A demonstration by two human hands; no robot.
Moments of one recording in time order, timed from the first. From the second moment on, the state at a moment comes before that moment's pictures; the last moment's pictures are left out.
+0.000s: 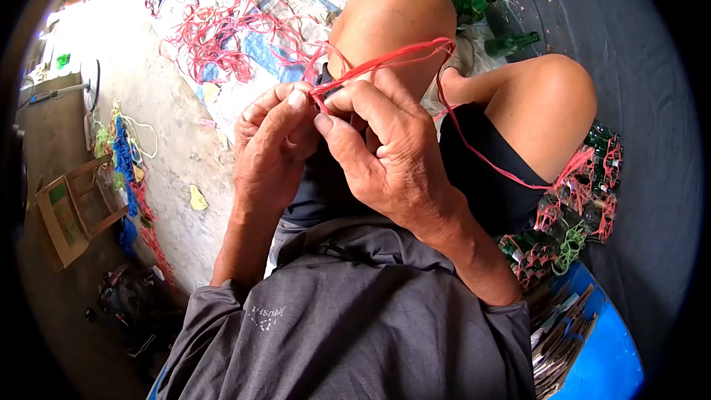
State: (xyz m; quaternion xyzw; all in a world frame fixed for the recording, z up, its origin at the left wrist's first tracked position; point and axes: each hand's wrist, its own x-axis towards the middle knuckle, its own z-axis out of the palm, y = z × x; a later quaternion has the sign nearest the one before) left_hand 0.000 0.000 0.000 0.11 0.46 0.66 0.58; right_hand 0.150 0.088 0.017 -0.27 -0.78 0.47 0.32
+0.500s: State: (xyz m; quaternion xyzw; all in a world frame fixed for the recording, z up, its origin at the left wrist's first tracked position) left_hand 0.001 -0.003 0.000 0.16 0.53 0.64 0.53; right_hand 0.161 0.078 0.029 -0.34 -0.67 0.61 0.25
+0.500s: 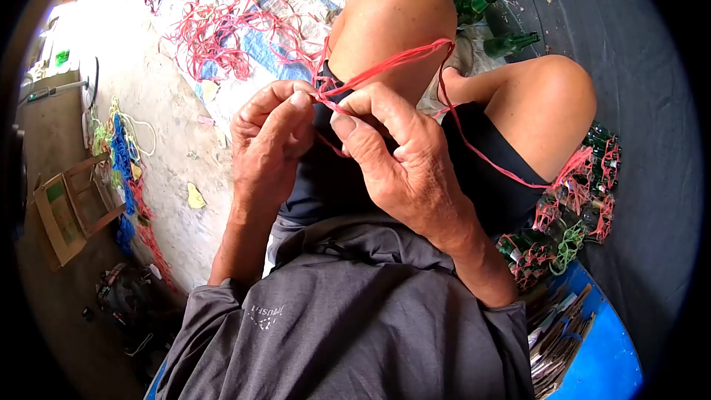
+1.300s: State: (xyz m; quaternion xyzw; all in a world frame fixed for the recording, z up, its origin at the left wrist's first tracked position) left_hand -0.001 -0.002 0.009 0.34 0.61 0.52 0.49; right_hand 0.171 0.073 0.020 -0.28 -0.74 0.52 0.33
